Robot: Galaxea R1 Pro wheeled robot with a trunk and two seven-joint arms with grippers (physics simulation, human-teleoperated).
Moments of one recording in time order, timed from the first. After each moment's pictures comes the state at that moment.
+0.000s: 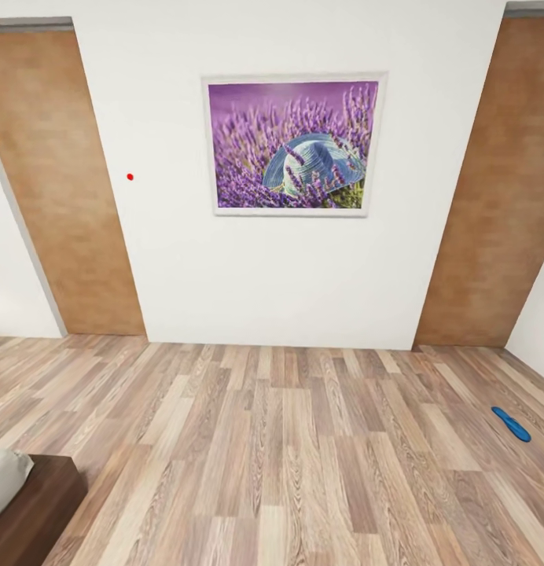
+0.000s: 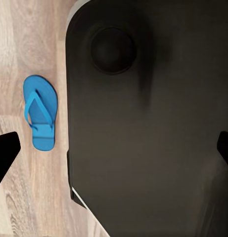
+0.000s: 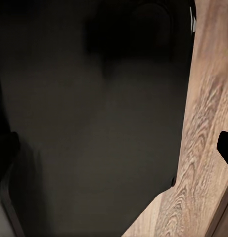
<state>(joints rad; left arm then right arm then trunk) 0.01 0.00 0.04 -0.03 0.00 -0.02 0.00 0.00 0.03 -0.01 0.01 0.00 0.00 0.00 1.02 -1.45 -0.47</state>
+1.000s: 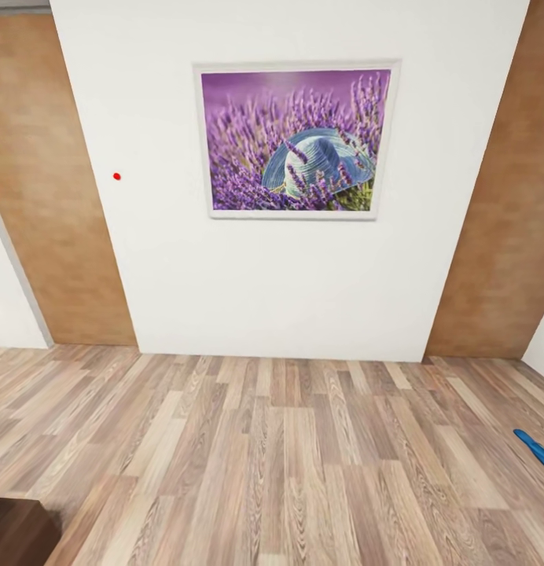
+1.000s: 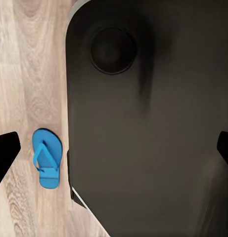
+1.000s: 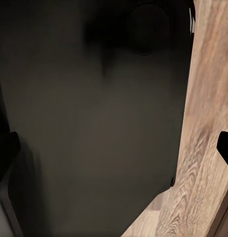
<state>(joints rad) 0.01 0.00 0.04 -0.03 0.00 -0.02 0.00 0.00 0.02 -0.01 0.01 0.00 0.00 0.00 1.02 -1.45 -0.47</state>
